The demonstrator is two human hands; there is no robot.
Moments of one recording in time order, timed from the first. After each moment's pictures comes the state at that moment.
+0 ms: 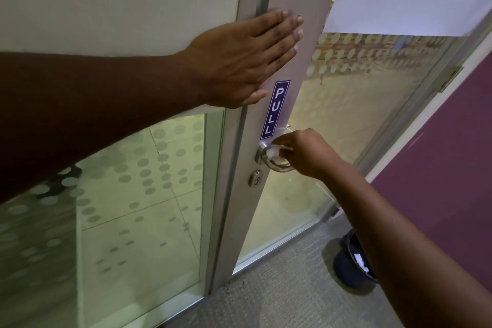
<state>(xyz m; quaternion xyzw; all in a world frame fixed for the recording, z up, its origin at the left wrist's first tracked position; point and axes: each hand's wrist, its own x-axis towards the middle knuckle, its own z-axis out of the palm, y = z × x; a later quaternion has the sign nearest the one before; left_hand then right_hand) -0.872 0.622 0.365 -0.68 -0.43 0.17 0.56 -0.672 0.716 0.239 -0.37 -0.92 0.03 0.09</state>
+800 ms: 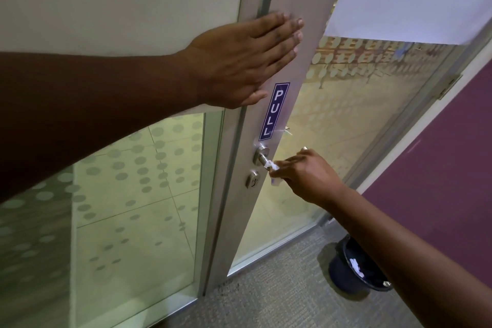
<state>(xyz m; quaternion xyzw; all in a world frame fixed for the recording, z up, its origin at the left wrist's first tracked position) -0.872 0.620 0.364 -0.69 -0.45 0.17 0.55 -0.642 0.712 0.204 -0.24 -0.96 -0.14 0.02</state>
